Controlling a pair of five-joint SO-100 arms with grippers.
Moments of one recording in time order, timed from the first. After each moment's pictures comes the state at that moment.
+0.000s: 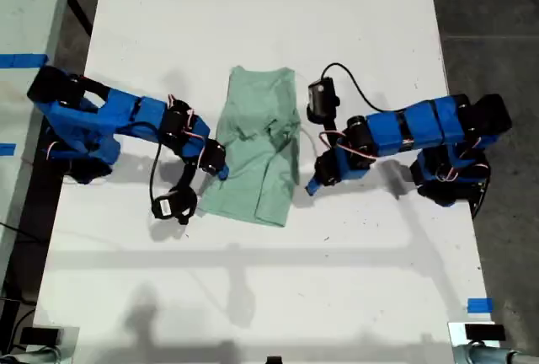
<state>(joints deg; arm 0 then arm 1) -4.3 83.0 97.5 62.8 5.6 -4.1 93.7 96.8 75.9 -18.6</state>
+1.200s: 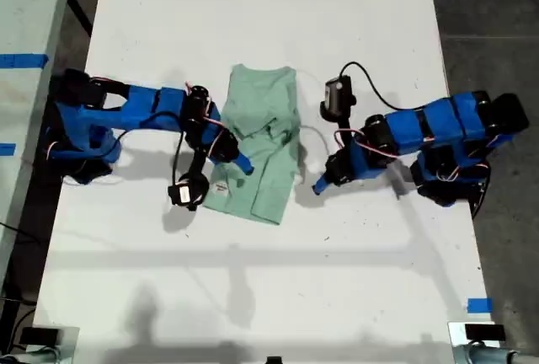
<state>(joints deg) -9.3 74.7 78.0 85.4 9.6 -4.9 105.8 109.4 69.6 -16.4</state>
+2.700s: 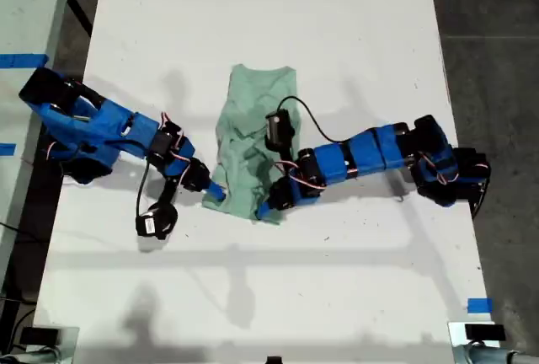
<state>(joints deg) 2.9 88.2 114.4 62.7 -1.8 -7.4 54.5 58.9 70.2 -15.0</state>
